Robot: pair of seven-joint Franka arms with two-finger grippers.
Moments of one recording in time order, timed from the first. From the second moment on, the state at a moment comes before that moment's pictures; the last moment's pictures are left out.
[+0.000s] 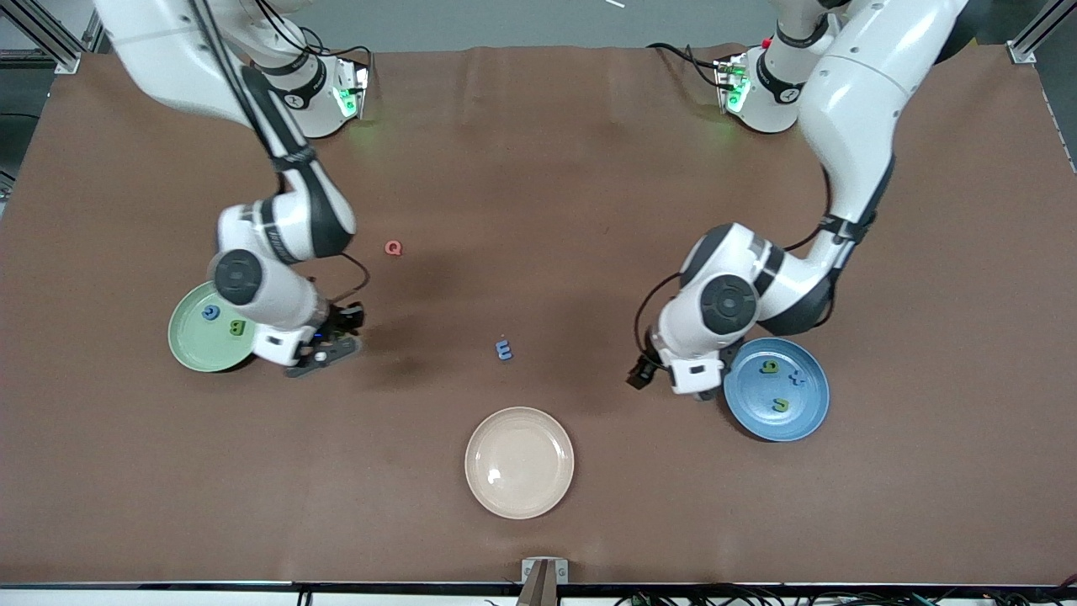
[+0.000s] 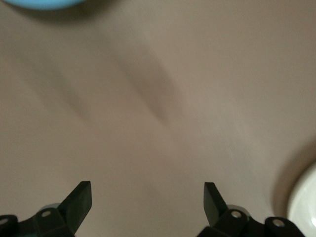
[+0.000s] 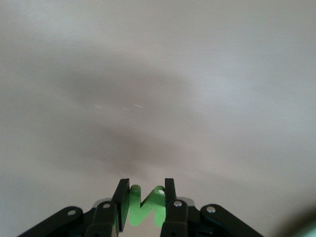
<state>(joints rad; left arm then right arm) -0.17 0.73 -0.42 -1.48 0.16 2.16 -1.56 0.21 0.37 0.00 -1.99 0.04 2.29 -0.23</state>
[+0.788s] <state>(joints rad) -0.59 0.92 -0.18 -1.22 0.16 2.28 -1.53 -0.16 0.27 -0.01 -2.08 0.02 2.30 -0.74</state>
